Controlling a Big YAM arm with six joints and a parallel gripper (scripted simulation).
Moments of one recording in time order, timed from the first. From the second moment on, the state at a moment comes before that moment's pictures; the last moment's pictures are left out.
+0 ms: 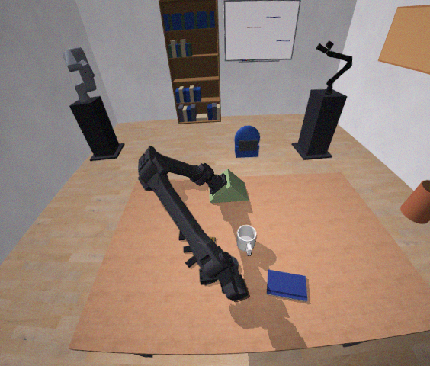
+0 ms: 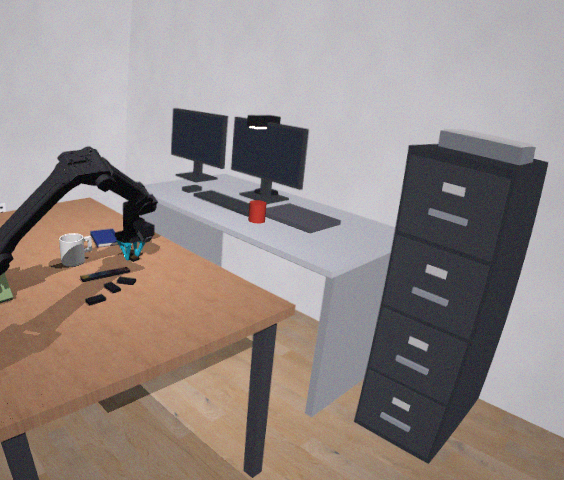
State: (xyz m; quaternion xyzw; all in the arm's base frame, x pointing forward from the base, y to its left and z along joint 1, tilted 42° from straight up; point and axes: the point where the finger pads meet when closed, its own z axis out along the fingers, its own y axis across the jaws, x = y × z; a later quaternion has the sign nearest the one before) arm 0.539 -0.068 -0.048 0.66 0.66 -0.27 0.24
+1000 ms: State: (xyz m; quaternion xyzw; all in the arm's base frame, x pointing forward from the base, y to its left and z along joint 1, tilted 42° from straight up) arm 0.539 -0.068 -0.048 0.66 0.66 -0.27 0.24
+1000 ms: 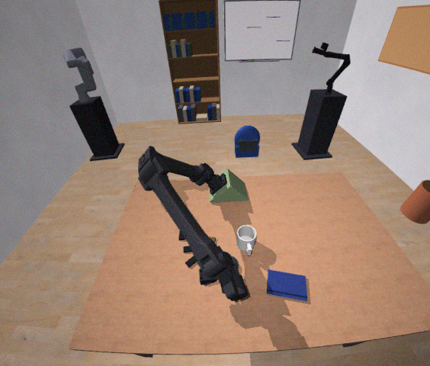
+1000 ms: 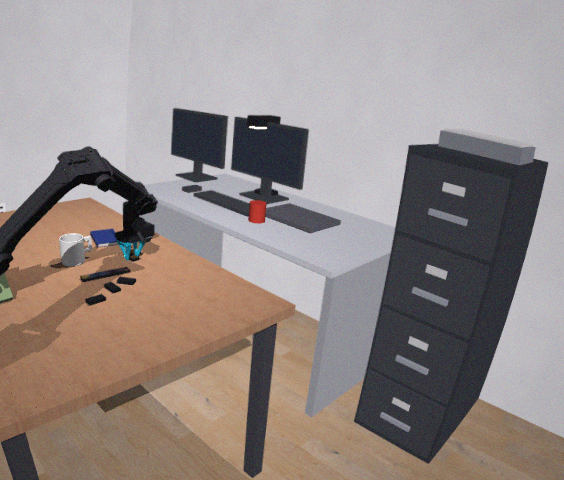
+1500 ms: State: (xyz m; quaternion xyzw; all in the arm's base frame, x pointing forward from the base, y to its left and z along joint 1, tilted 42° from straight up) arm 0.539 -0.068 -0.048 0.66 0.66 -0.27 0.24
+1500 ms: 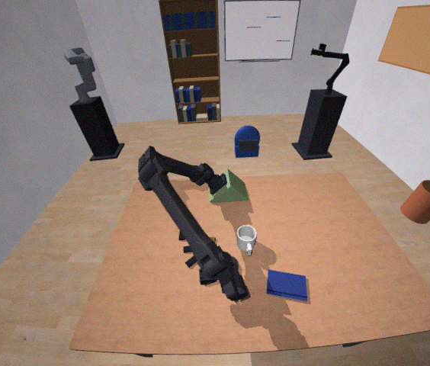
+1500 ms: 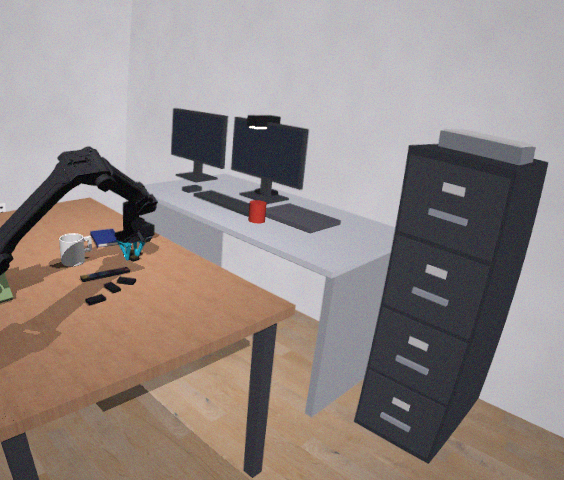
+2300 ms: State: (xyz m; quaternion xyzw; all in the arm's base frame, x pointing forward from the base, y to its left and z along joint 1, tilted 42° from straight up) arm 0.539 -0.068 -0.048 0.66 0.66 -0.27 0.24
